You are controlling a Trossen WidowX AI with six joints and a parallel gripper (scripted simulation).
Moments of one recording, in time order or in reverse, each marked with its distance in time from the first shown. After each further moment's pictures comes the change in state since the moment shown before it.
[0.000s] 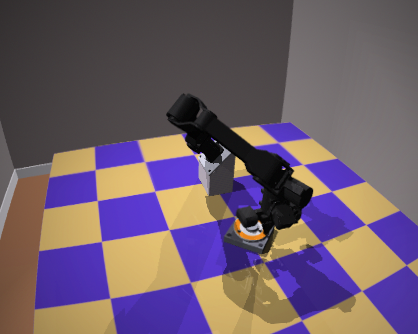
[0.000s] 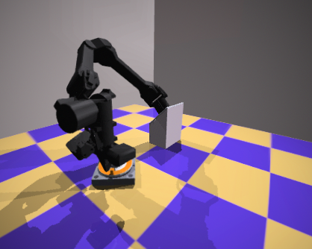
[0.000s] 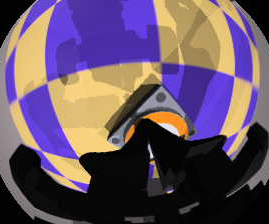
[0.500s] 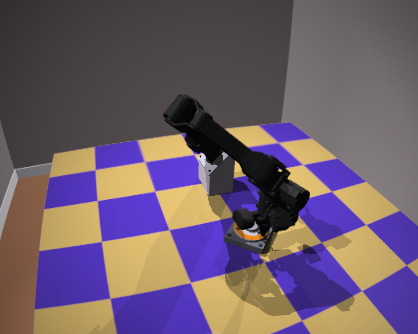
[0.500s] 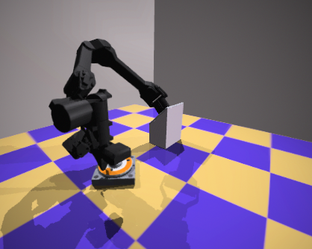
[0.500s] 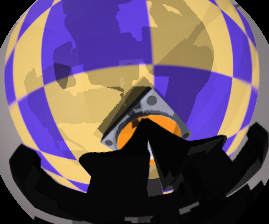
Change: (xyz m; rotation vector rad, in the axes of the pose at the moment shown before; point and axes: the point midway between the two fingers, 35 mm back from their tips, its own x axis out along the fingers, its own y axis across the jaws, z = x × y) arm 0.001 -0.013 0.004 -0.002 0.004 -0.003
